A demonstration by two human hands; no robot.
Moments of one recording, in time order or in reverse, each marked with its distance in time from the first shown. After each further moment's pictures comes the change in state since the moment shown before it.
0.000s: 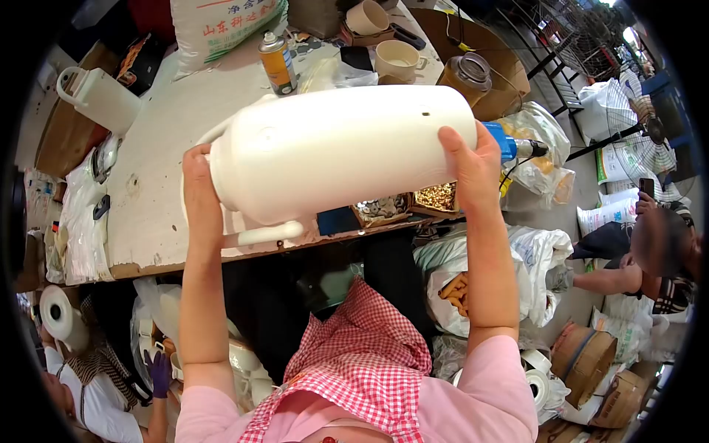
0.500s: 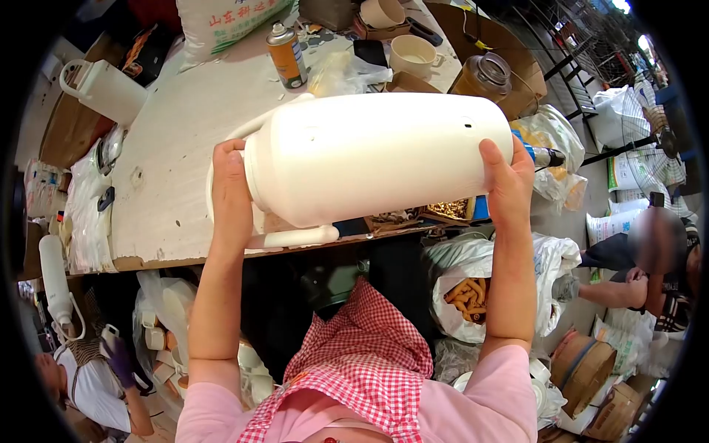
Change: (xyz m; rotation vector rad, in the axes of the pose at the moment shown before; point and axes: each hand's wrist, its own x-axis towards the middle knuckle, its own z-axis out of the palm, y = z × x) left_hand -0.005 -0.004 0.034 0.073 -0.113 -0.002; right_hand 0.007 0.004 -0.034 -0.032 0.012 0.009
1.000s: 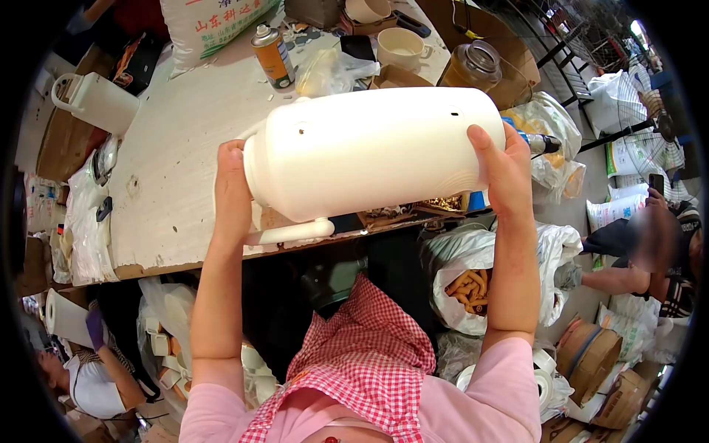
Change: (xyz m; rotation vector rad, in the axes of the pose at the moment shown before) left_hand 0.006 -0.007 0.013 -0.129 -0.077 -0.115; right_hand 0.000 -0.015 -0.001 -0.077 0.002 0.095
